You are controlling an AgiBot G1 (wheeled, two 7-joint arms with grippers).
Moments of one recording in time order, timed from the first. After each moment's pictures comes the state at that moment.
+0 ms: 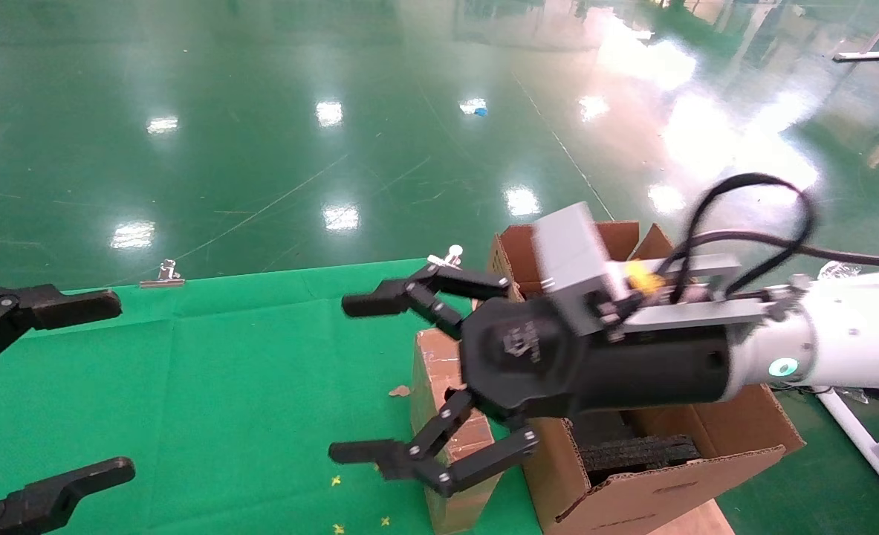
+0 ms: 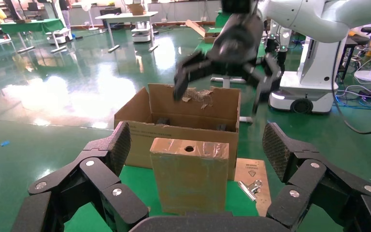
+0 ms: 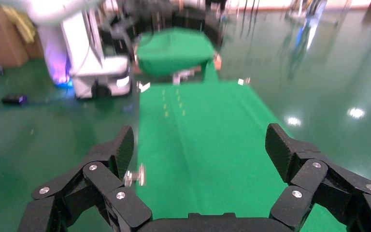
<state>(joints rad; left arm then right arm) -1.07 0.61 0.28 -1.28 0.73 1.50 -0.19 1.14 -0.64 -0.36 1.31 -0.87 -1.49 0.25</state>
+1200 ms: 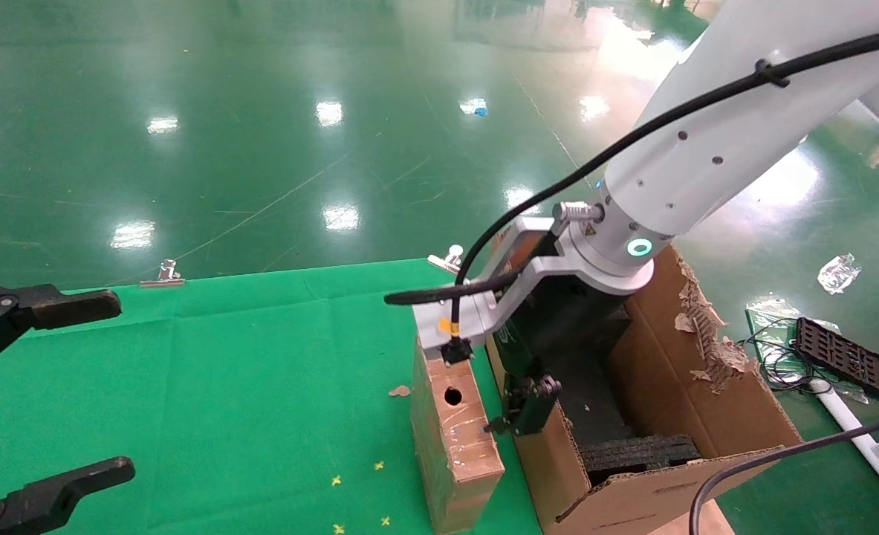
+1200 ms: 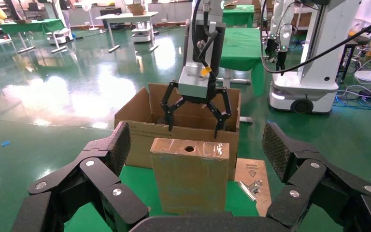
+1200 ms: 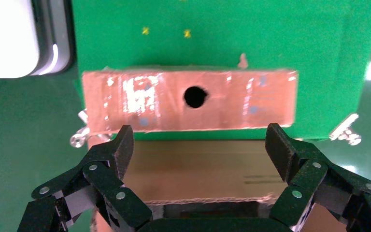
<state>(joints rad) -1.08 0.61 0.28 -1.28 0.73 1.49 -0.19 2.09 -0.90 -1.40 1.35 -1.45 -1.57 0.66</state>
